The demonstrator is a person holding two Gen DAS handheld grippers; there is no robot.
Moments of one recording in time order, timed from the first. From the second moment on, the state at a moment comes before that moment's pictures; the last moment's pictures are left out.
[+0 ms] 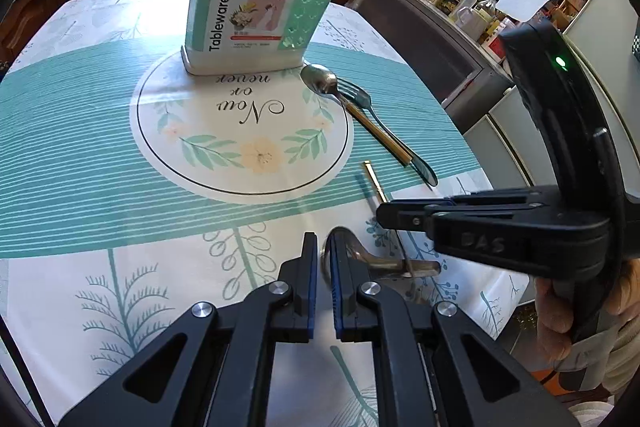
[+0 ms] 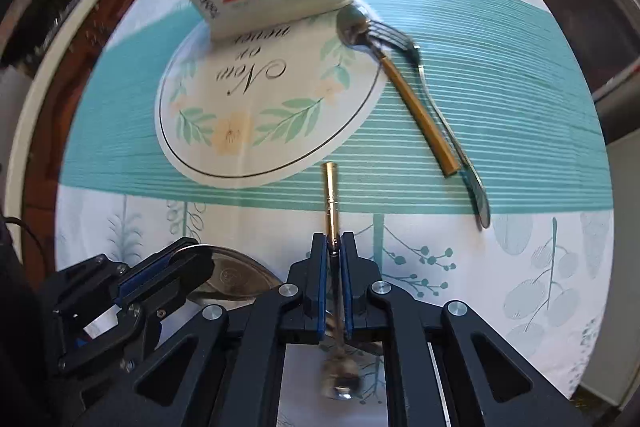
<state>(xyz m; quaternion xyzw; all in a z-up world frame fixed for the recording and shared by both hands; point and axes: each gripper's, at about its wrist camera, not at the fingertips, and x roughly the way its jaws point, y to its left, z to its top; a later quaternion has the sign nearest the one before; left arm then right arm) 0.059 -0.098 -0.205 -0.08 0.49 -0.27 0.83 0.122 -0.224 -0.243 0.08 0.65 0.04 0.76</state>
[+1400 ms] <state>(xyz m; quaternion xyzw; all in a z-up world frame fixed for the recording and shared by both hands) 0.074 -0.113 -0.237 -0.15 0.53 -0.31 0.77 0.054 -0.269 -0.256 0.23 0.57 0.13 0.78</state>
